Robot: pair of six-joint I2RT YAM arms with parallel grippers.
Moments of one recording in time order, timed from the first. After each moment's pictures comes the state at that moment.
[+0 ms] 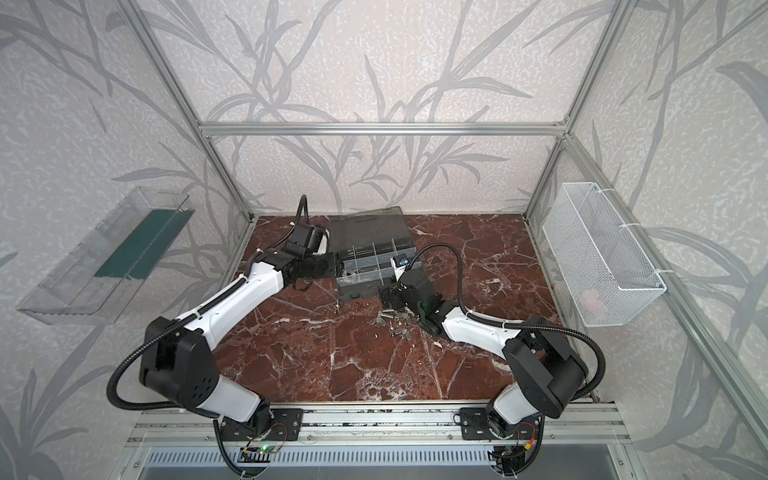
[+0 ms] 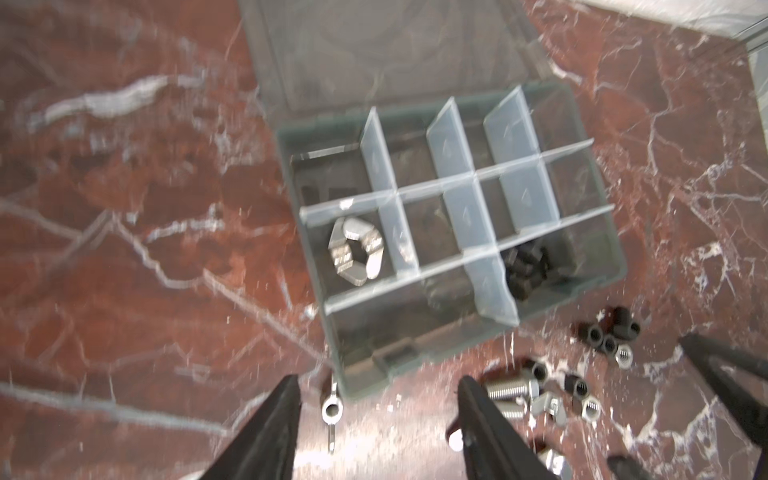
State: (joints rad) left arm -0.38 1.51 1.20 -0.62 0.03 -0.42; right arm 0.73 1.52 0.78 0.25 0.15 0.22
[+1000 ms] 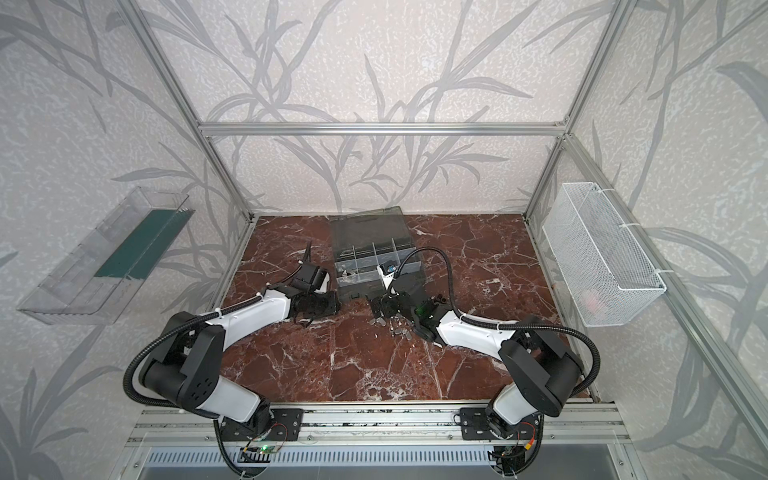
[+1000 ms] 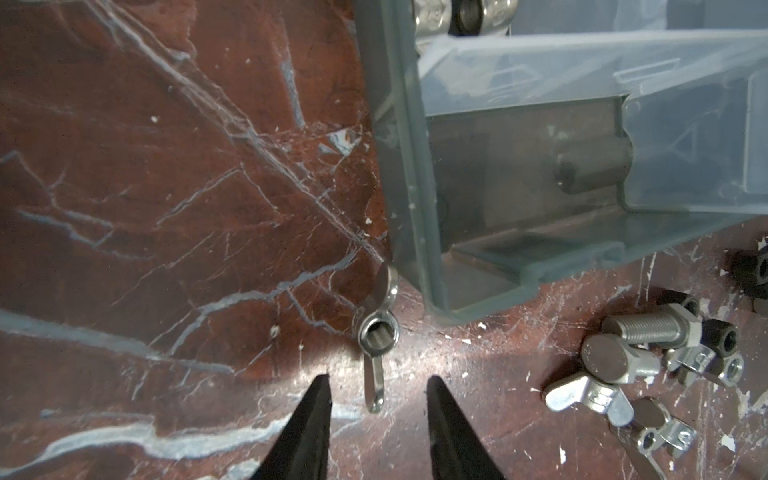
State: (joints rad) left arm -0.38 1.54 0.83 -0.39 0.09 -0.54; right arm 0.80 1.54 0.78 0.29 0.08 0.18
